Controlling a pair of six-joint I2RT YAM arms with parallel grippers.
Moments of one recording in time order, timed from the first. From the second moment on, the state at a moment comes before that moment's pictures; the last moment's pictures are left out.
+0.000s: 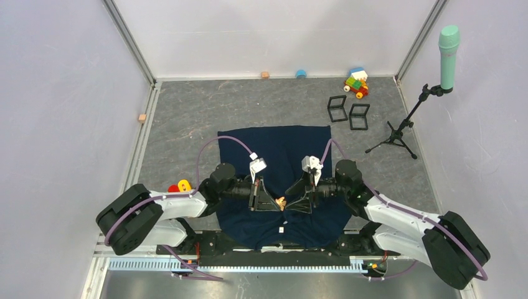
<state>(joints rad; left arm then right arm) -0.81 1.29 0.29 0.76 0.81 -0.70 0.65 1.00 0.25 0.53 -0.91 0.15</state>
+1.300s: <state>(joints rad) -0.80 1.29 0.29 0.80 0.84 -0.70 0.66 1.14 0.29 0.63 -0.94 0.25</state>
